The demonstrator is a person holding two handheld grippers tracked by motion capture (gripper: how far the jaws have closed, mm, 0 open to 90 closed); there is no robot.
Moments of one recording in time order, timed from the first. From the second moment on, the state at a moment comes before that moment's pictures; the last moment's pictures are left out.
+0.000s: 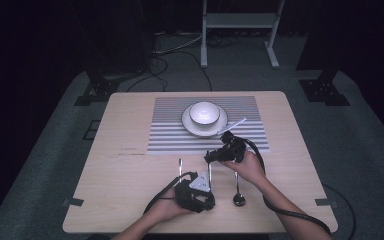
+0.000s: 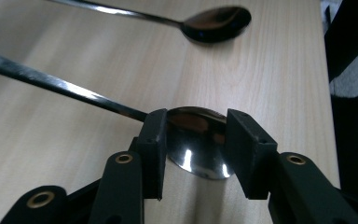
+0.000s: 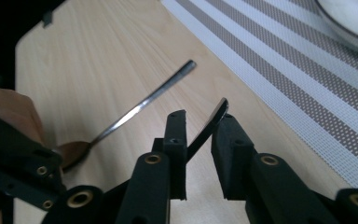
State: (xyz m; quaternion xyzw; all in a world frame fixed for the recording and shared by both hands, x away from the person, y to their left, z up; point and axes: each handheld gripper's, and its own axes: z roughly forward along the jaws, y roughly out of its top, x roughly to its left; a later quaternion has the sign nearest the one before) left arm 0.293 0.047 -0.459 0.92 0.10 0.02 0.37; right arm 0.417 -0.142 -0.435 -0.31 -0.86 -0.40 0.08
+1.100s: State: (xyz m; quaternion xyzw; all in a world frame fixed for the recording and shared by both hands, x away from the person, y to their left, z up) left arm 0.298 0.067 -0.438 0.90 0.13 0.01 0.42; right arm 0.441 -0.161 -0.363 -0.34 -0.81 -0.47 0.07
